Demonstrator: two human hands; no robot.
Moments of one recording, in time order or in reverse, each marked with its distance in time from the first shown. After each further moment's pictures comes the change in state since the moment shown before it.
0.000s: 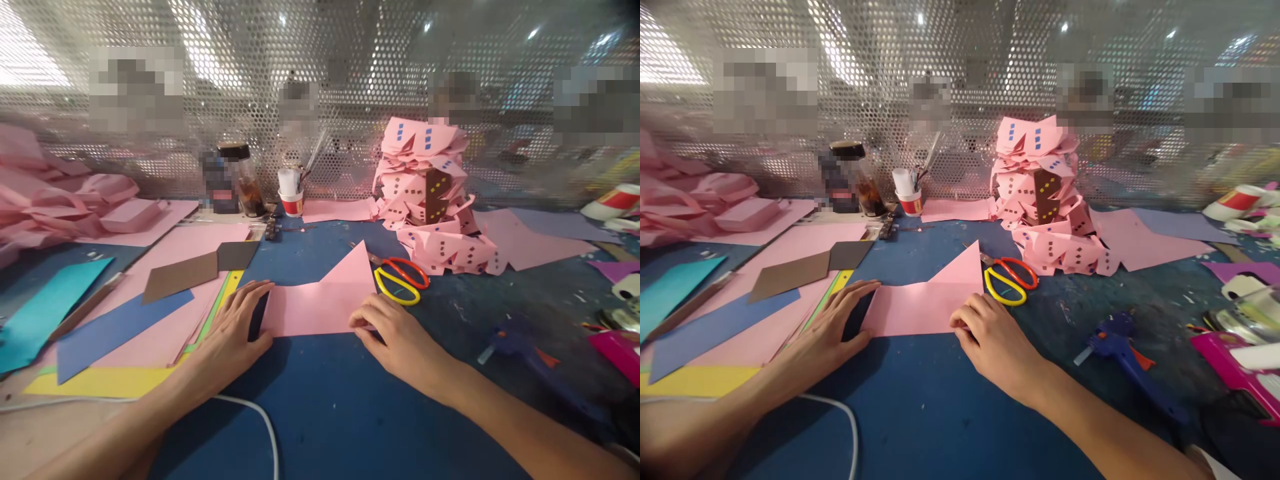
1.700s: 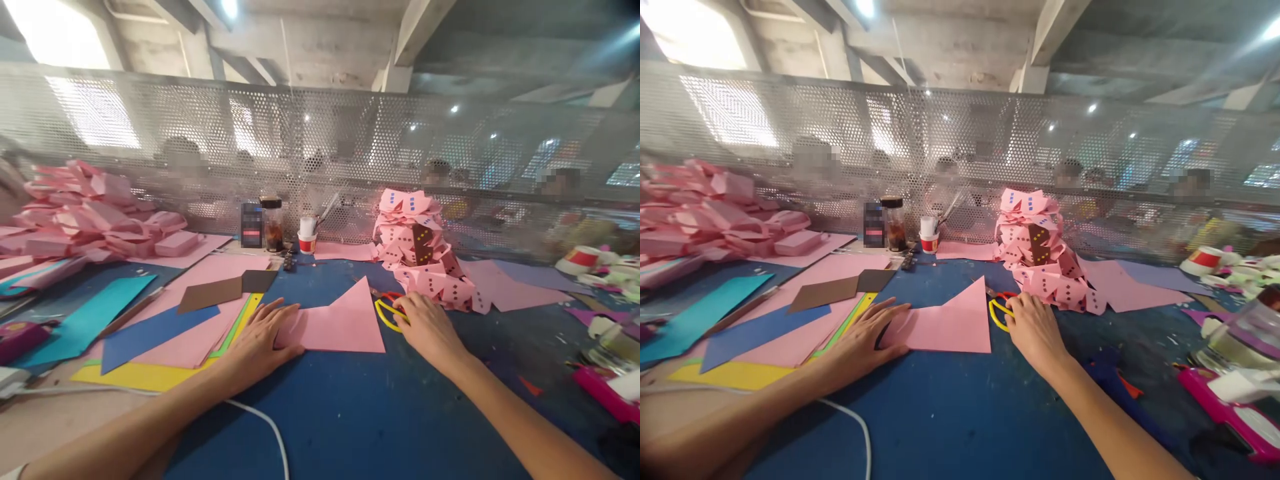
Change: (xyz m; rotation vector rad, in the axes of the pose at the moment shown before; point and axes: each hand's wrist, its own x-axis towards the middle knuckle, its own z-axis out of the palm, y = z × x) left_hand 0.007 0.006 0.001 0.034 0.043 0.116; right_hand 0.006 0.063 -0.032 -0.714 0.270 0.159
